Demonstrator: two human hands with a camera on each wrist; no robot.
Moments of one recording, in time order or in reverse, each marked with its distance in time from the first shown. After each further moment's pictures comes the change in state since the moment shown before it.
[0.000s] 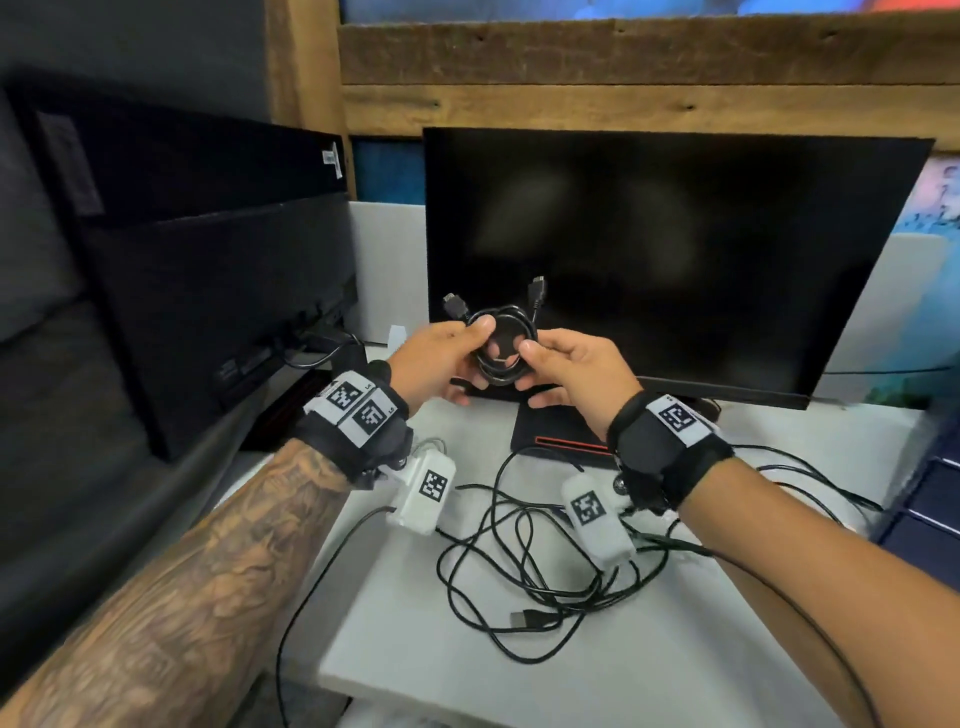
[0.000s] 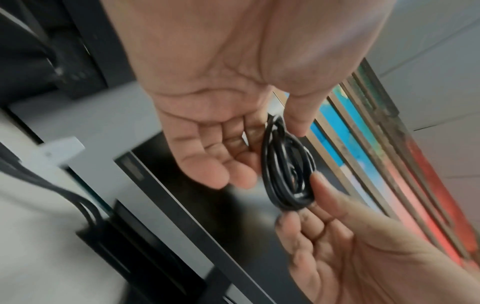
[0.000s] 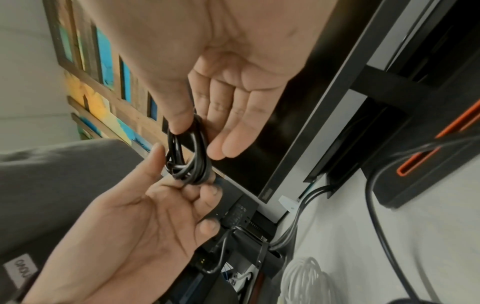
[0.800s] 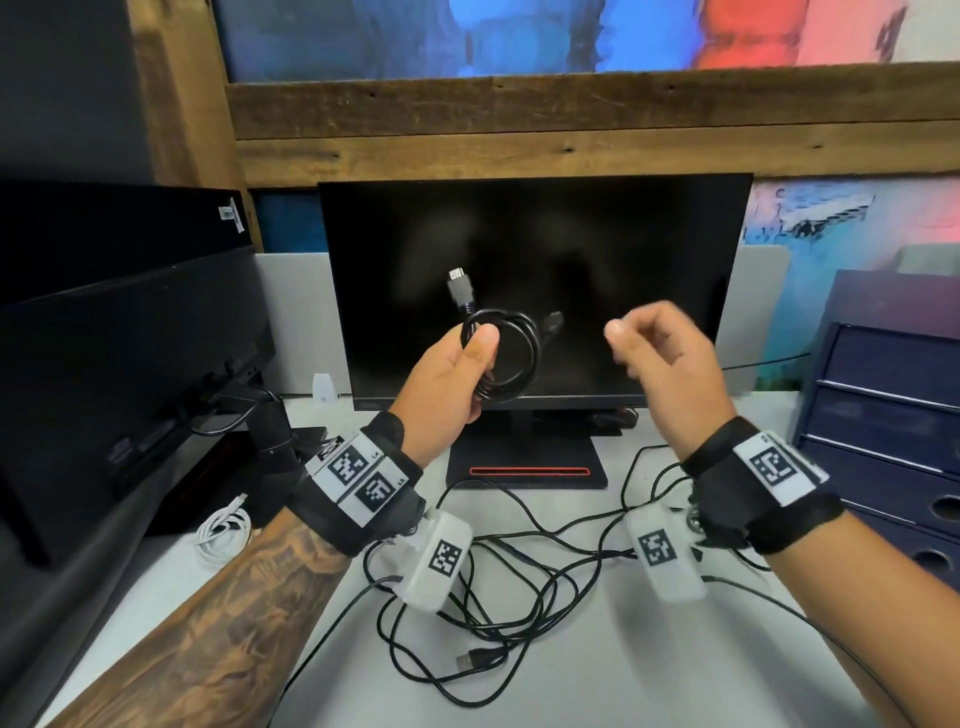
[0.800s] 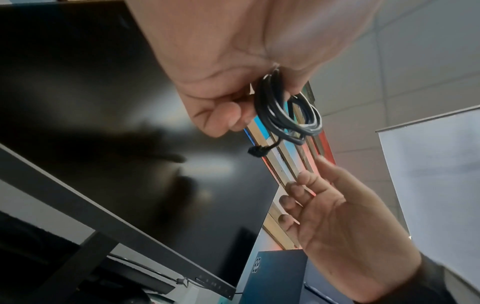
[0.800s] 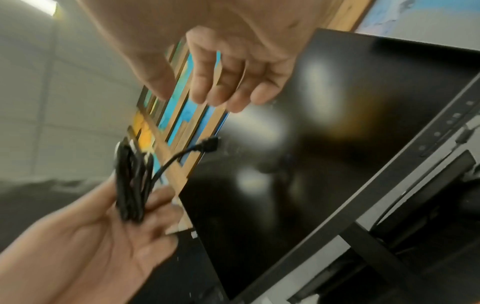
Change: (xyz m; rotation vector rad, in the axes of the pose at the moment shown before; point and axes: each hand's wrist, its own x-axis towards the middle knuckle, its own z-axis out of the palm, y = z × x) left_hand -0.024 0.049 0.078 -0.014 -0.069 0.344; right_hand -0.073 -0.044 -0.101 -0.302 0.457 -0.375
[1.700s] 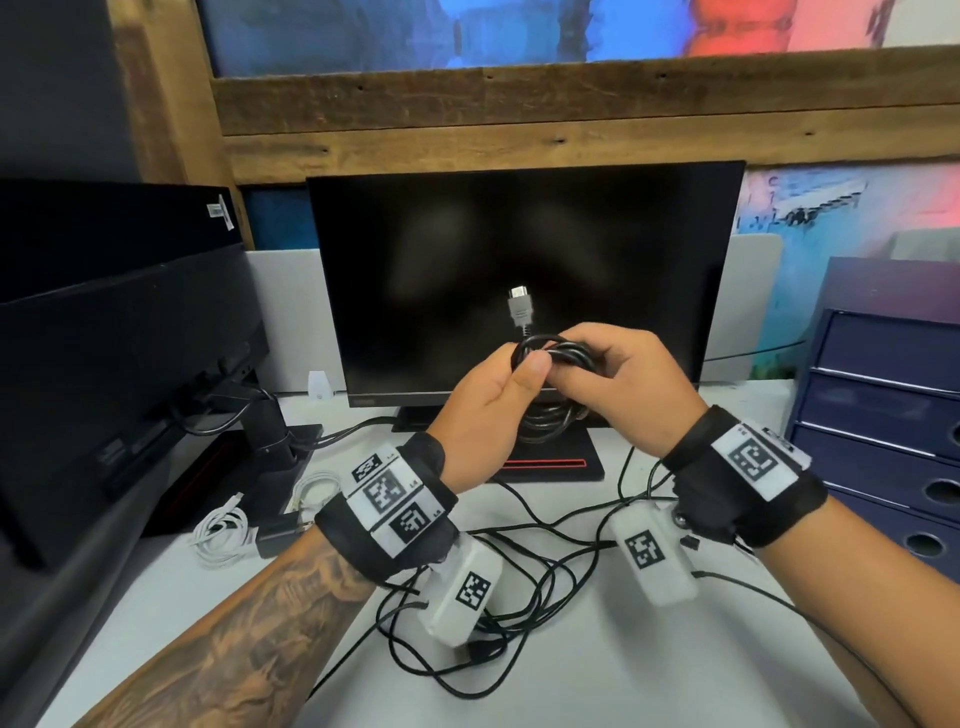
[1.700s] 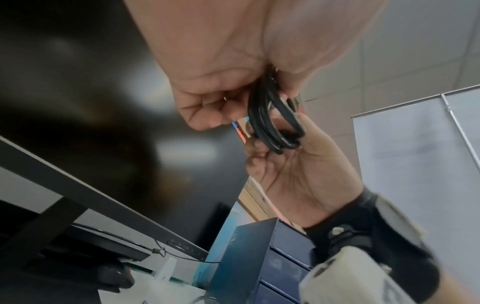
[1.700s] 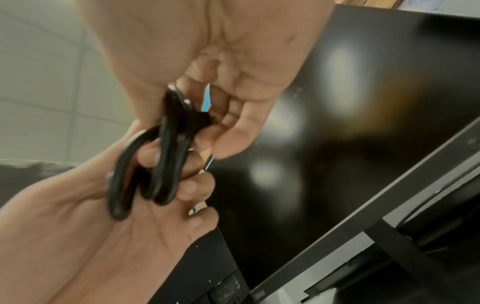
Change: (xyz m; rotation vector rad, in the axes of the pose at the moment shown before) left_hand -0.017 0.007 0.033 0.107 -0.137 0.137; right_hand -0.009 -0.020 0.017 -0.035 -0.342 -0.033
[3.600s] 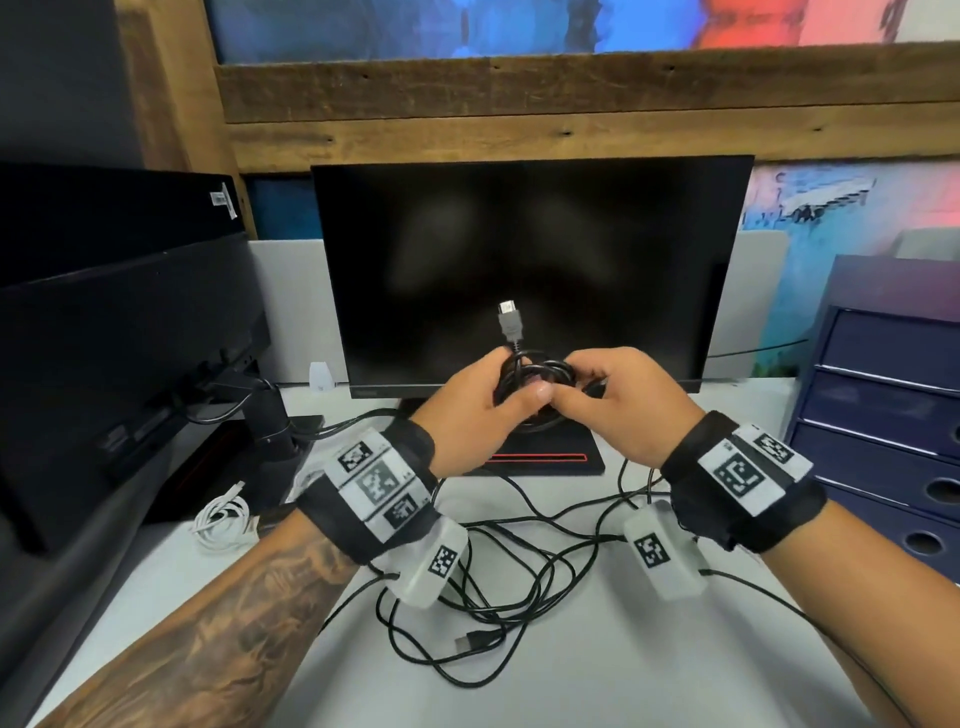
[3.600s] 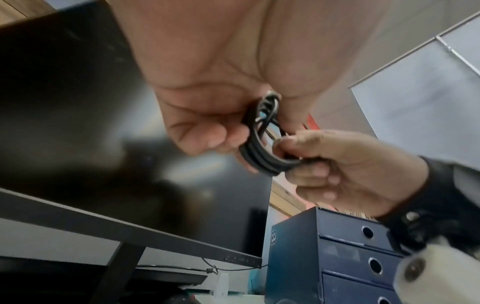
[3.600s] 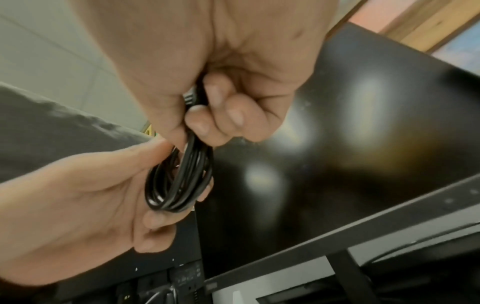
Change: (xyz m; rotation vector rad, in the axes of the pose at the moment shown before) left_hand 0.003 -0.018 -0.019 0.238 -0.120 -0.111; right_hand -0.007 0.010 0.001 -0.367 -0.091 0.096
